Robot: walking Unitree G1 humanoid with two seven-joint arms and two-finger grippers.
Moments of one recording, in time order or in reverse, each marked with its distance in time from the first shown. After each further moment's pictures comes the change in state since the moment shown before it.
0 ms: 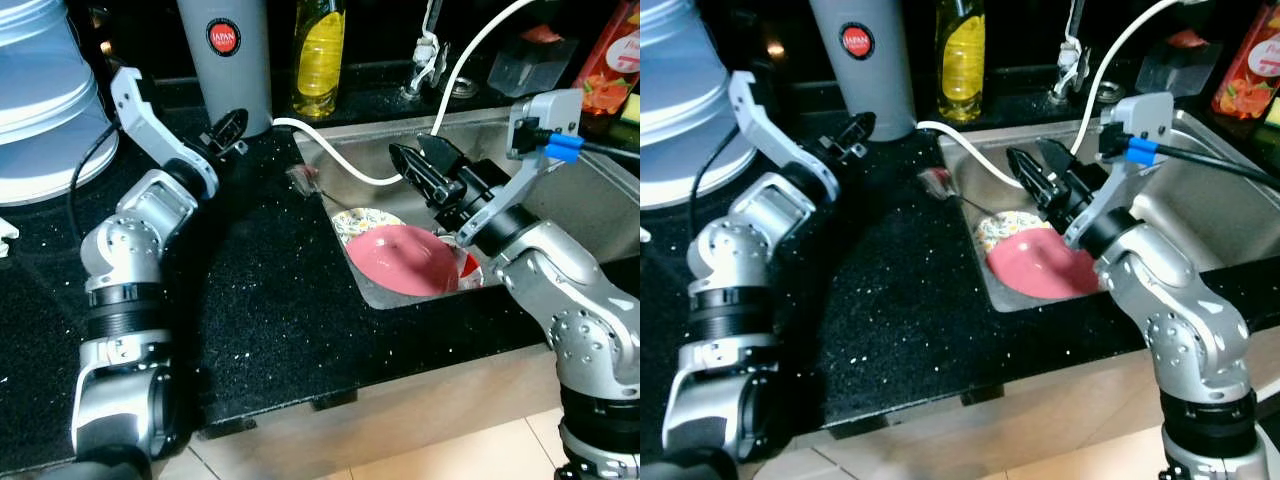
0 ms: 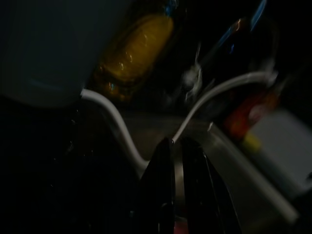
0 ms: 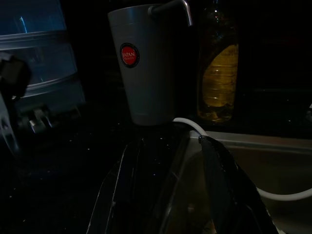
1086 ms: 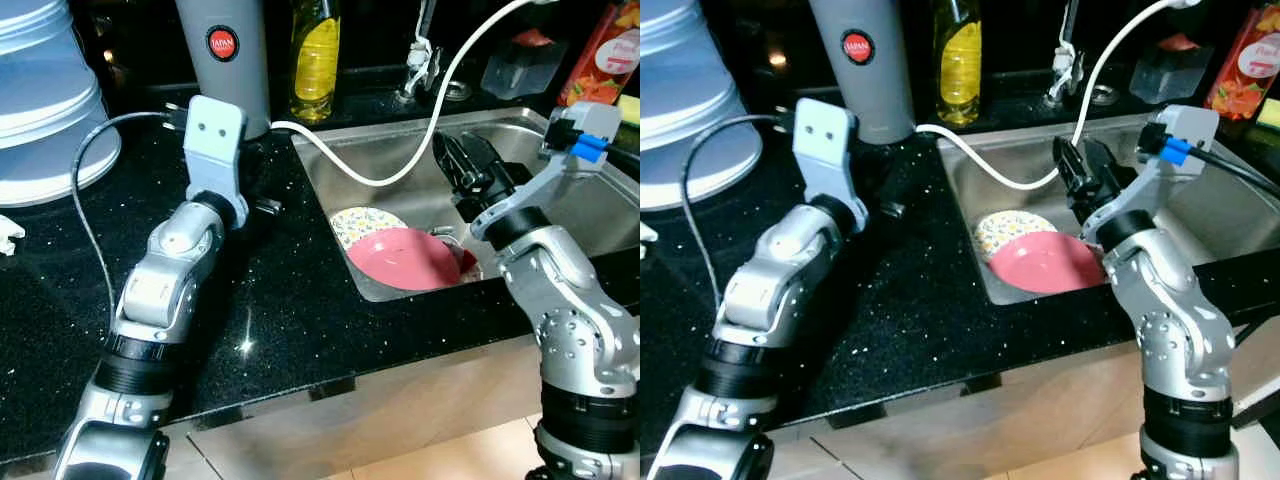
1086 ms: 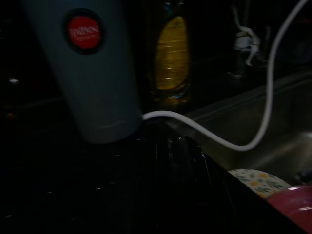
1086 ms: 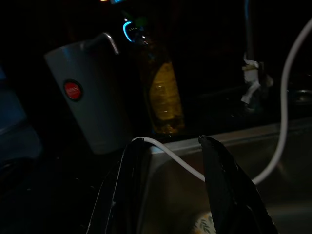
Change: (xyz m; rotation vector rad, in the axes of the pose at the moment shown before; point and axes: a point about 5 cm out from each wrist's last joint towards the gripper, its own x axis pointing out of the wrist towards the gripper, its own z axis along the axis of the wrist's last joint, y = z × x) left arm -0.024 -0.019 -0.019 0.720 -0.041 0.187; right arm 0.000 -0.023 -0.008 0.117 -0.105 -0.252
